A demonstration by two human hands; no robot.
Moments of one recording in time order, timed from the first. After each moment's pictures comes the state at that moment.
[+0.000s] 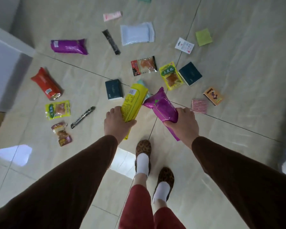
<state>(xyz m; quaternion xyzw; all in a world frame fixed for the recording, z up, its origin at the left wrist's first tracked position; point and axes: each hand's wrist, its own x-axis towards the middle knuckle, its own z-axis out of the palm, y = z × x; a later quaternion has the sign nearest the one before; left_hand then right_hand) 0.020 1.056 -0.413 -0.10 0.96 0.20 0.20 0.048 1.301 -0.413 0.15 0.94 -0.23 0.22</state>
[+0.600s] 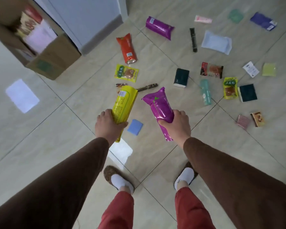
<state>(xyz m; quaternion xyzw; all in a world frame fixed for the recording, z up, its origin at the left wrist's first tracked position) 0.254 0.706 -0.321 -0.33 0.90 0.25 0.14 0.174 0.949 -0.325 0.04 0.93 -0.25 0.27</state>
